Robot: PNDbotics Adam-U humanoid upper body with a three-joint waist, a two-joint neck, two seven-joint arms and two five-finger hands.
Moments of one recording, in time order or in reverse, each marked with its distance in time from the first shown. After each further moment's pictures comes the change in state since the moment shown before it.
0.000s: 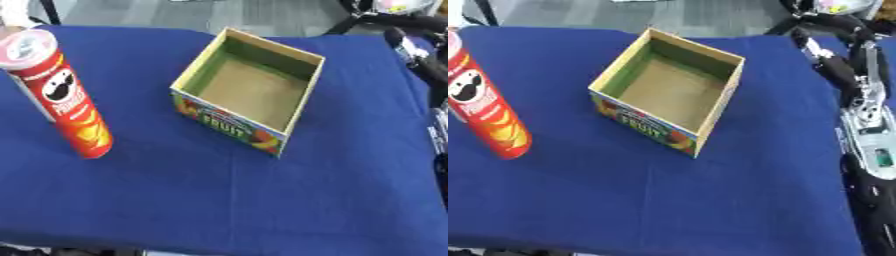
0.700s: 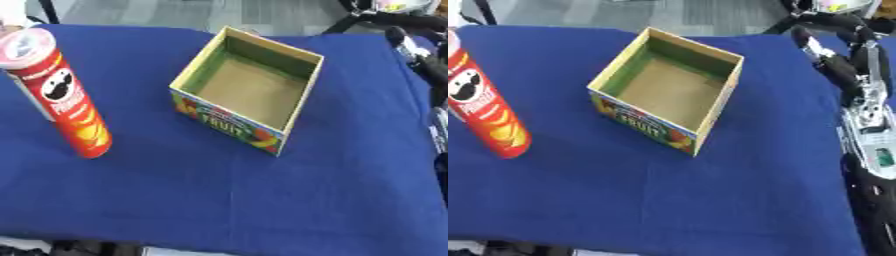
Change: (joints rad) left arm -0.010 0.000 -0.035 0.008 -0.116 0.014 -0.092; right arm 0.000 0.000 0.000 0.000 0.000 -0.002 0.003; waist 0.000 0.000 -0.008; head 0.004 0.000
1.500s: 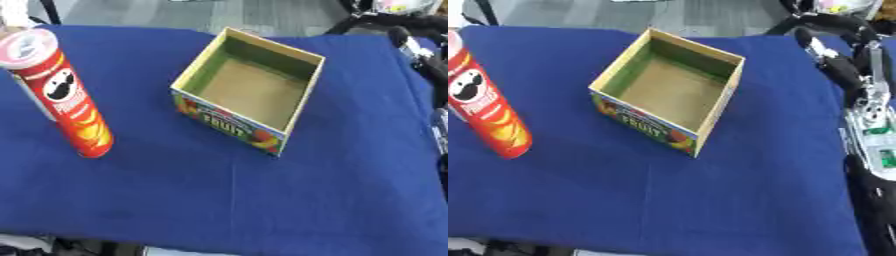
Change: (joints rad) left arm -0.040 -0.005 -0.039 0.003 -0.032 0.022 -0.036; right arm 0.000 0.000 0.000 0.000 -0.003 -0.002 0.004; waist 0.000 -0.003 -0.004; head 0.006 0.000
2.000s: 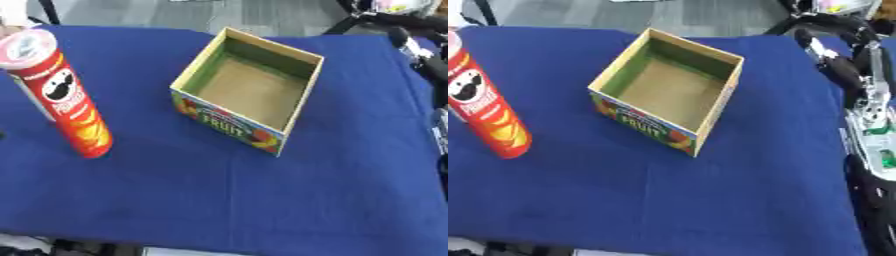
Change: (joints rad) left arm -0.023 -0.015 -0.020 -0.006 -0.028 -0.004 -0.050; right arm 0.000 0.001 0.000 0.003 -0.006 0.000 0.006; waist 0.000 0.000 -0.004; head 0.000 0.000
